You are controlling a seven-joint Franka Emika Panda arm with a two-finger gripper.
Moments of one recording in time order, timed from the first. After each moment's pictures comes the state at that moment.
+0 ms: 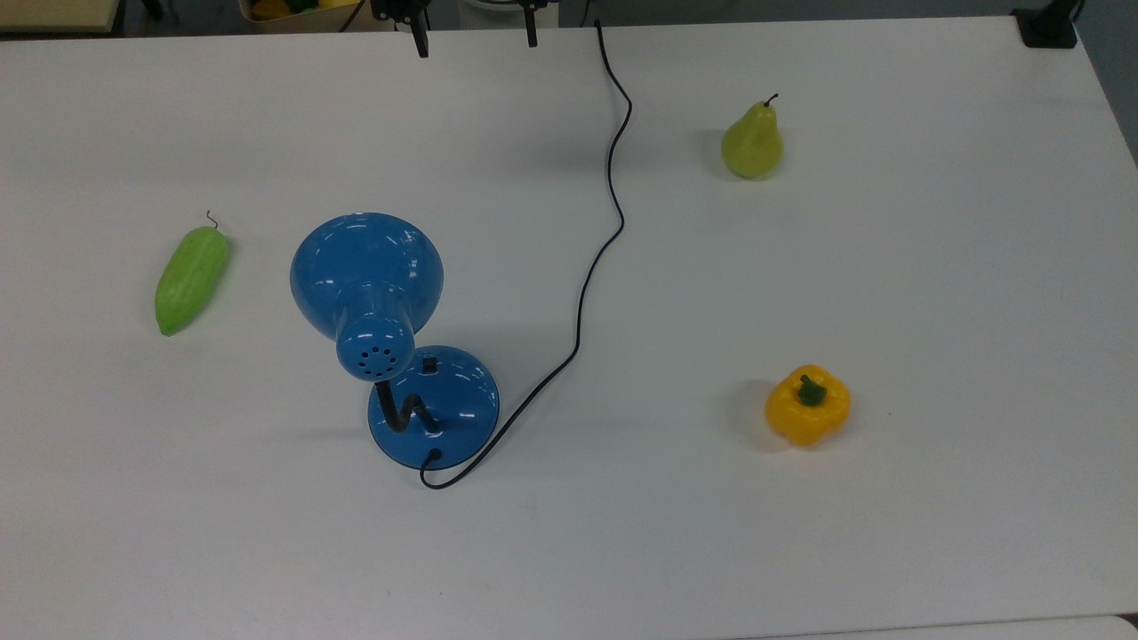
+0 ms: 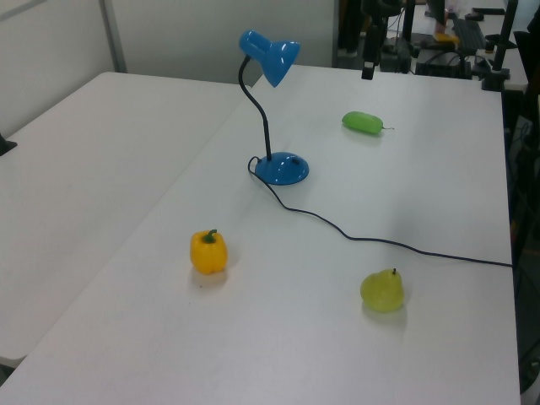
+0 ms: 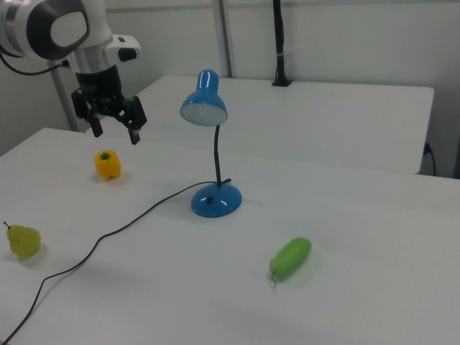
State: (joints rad) arm 0.12 0.01 -0.05 -1.63 0.07 1.72 -0.08
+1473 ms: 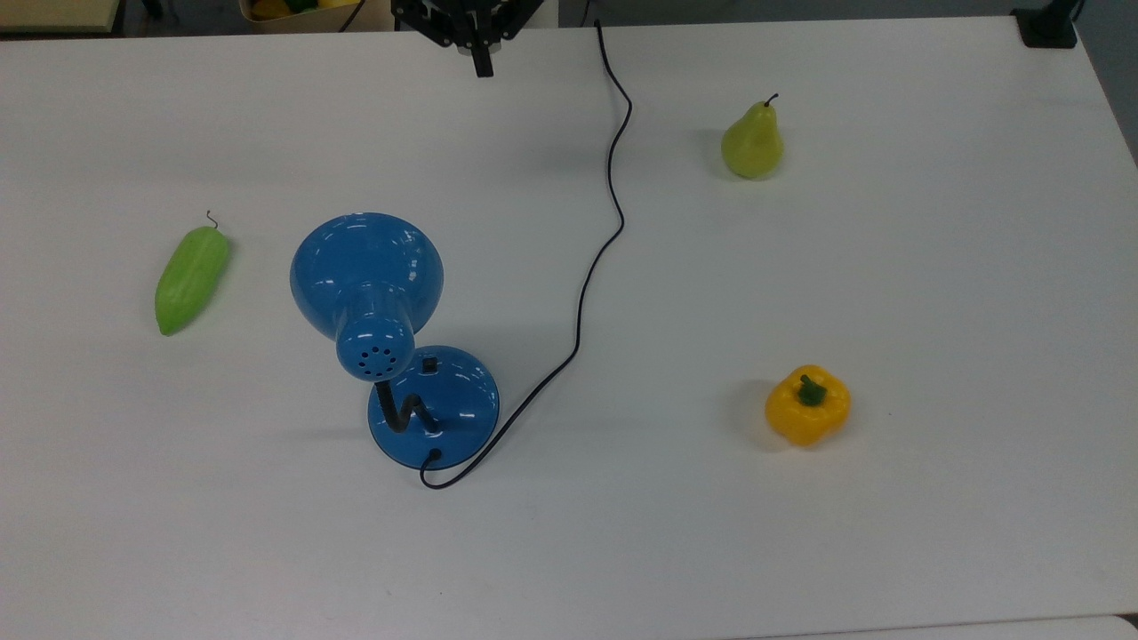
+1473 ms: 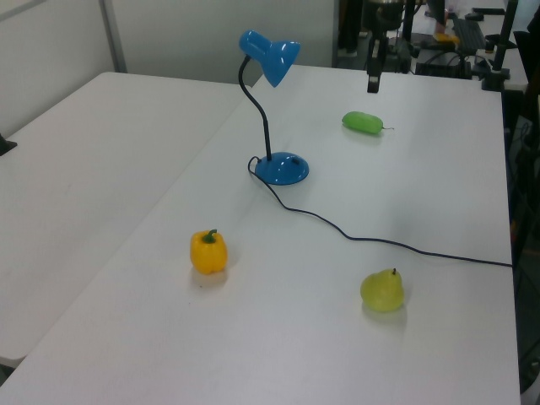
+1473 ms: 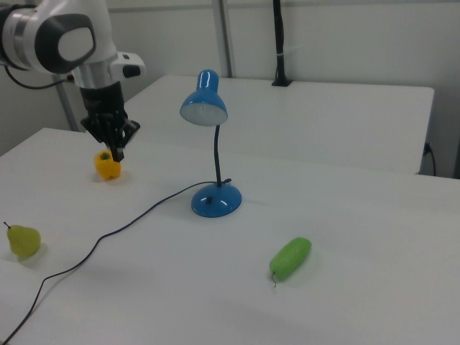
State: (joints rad) arm 0.12 0.02 -0.05 -1.68 0.07 1.72 -0.09
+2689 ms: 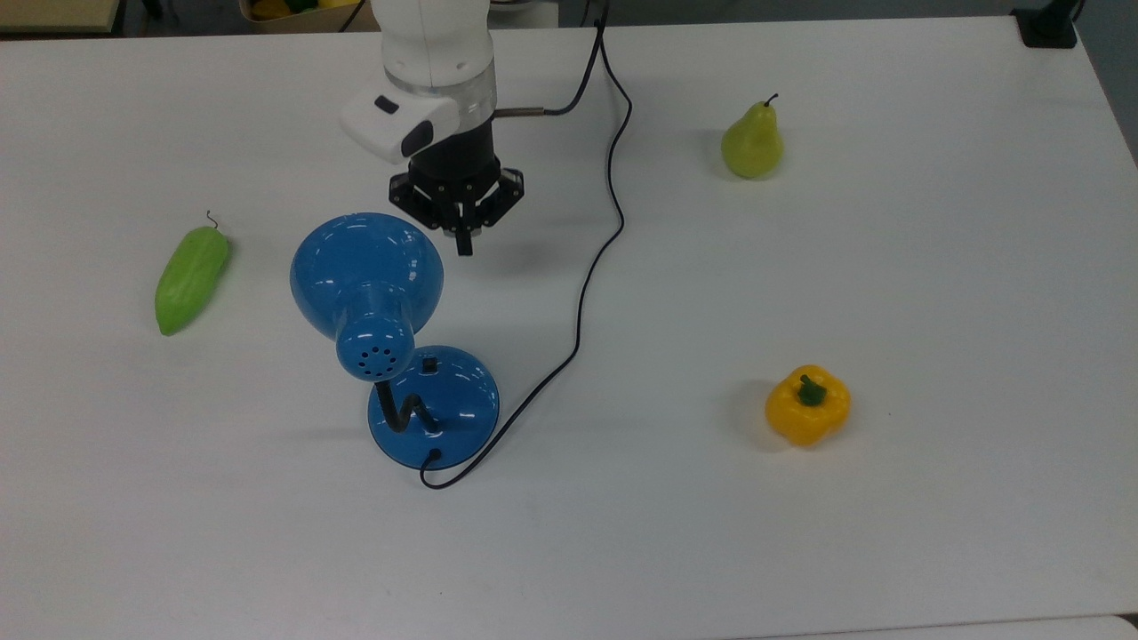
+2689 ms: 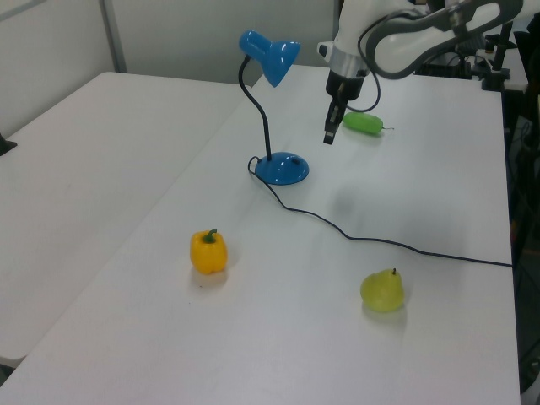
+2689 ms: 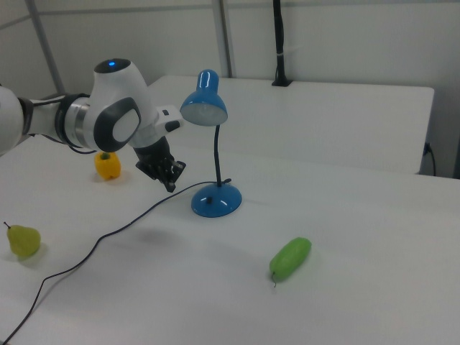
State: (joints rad) arm 0.10 0.24 -0.05 -1.85 0.01 2.32 -0.09
